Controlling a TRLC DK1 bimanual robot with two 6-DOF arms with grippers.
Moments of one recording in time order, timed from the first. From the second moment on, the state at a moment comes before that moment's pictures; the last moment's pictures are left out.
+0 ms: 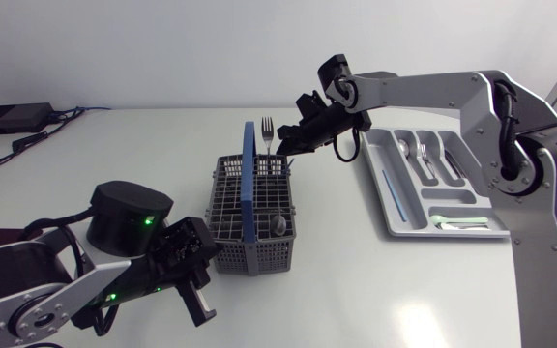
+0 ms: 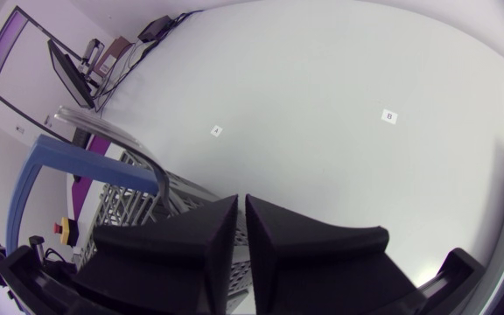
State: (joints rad) left arm -0.70 1.23 0.49 -0.05 -0.02 0.42; right arm 0.33 2.35 1.92 -0.58 -0.60 0.02
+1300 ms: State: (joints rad) left arm -0.28 1.70 0.80 0.21 0.22 0.56; right arm 0.28 1.88 1.19 -0.42 -0.52 0.00
